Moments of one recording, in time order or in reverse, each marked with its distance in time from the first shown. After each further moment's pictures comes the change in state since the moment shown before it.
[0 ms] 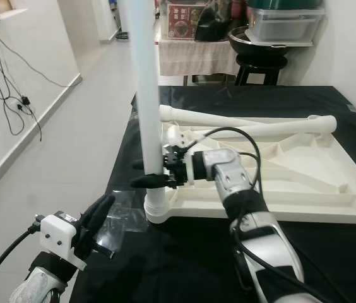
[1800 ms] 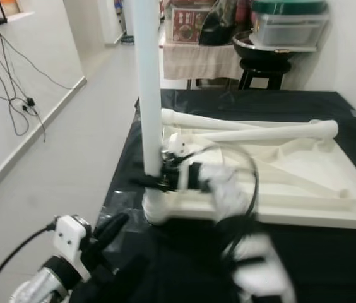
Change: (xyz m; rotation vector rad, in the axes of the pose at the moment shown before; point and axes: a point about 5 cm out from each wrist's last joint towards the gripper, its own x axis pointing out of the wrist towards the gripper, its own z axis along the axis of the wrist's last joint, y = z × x) left arm -0.003 -0.005 -0.016 -0.138 0.174 -0.172; right arm 0.043 0.025 -0.029 0.070 -0.095 -0.659
